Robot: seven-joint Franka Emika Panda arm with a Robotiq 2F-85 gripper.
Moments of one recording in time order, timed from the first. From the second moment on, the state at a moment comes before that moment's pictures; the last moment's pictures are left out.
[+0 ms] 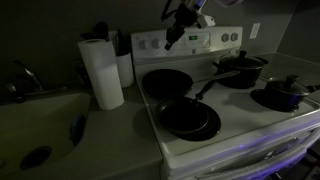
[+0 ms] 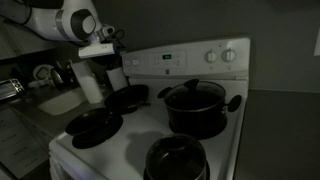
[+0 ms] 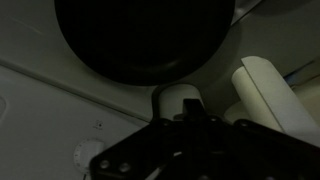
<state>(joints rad) 0.18 0.21 0.17 -1.75 0.19 2.47 -0.31</state>
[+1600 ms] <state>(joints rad) 0.17 0.19 0.18 -1.83 0.21 2.53 -0.30</state>
